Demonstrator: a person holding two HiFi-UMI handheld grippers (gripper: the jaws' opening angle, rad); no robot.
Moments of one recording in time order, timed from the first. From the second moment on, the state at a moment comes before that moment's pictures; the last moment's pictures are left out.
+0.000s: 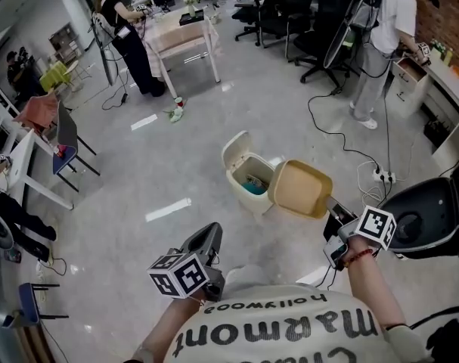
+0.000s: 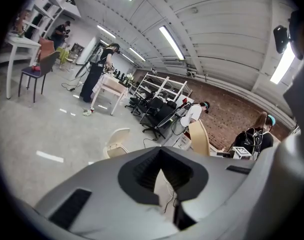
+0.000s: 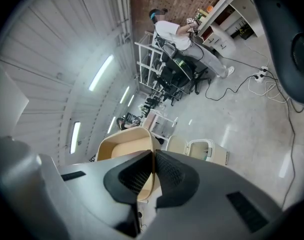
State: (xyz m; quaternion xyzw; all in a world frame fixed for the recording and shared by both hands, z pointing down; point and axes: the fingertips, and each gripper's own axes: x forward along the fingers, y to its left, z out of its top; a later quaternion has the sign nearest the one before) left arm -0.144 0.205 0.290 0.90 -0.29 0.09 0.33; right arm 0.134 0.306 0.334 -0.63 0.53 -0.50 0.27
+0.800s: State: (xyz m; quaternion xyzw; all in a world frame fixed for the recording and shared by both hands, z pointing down) left arm -0.090 0.117 0.304 0.90 -0.23 0.12 0.35; right arm 0.162 0.254 0.353 -0.65 0.47 -0.51 0.29
